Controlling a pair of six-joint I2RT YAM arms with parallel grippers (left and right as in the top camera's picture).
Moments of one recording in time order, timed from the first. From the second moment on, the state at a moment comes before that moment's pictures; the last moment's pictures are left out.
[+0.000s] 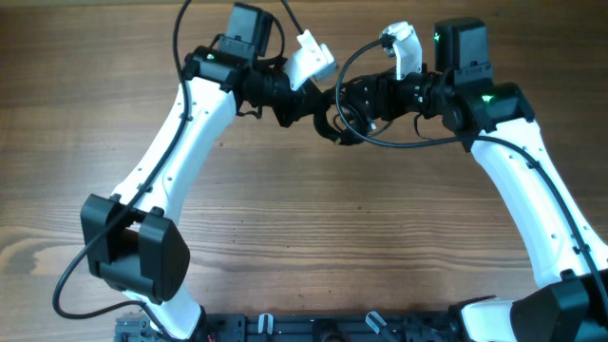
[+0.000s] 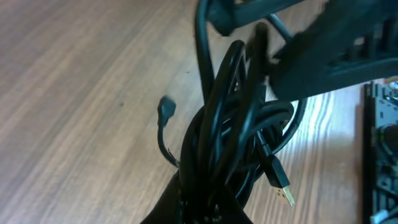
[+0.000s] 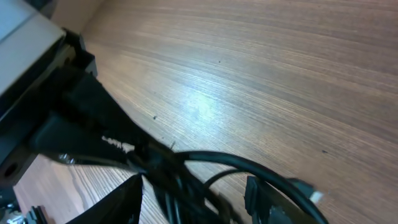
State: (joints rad) left arm -0.36 1.84 1.67 -0.90 0.71 0.57; right arm 0.23 1.56 1.39 -0.63 -0.58 0.03
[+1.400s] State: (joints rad) left arm -0.37 1.84 1.67 -0.93 0.68 0.51; right arm 0.23 1.69 1.39 -0.57 -0.62 0.07
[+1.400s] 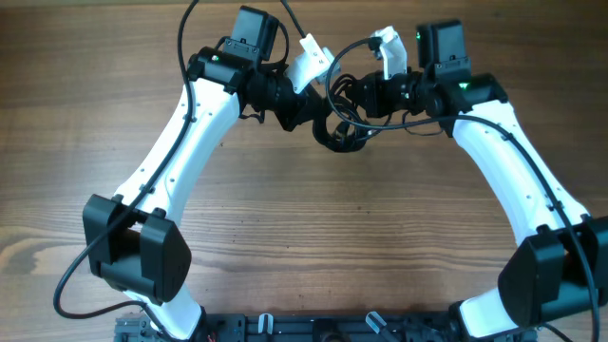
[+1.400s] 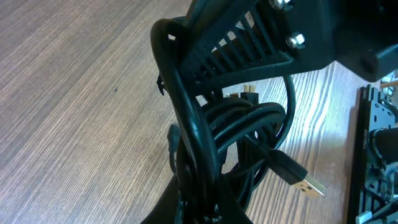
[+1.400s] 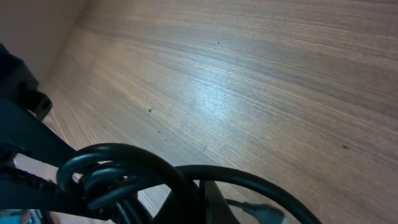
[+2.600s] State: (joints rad) left arm -0.41 1.81 1.70 -0.95 0.75 0.36; right arm 0.23 1.26 1.35 -0.58 -0.42 0.32
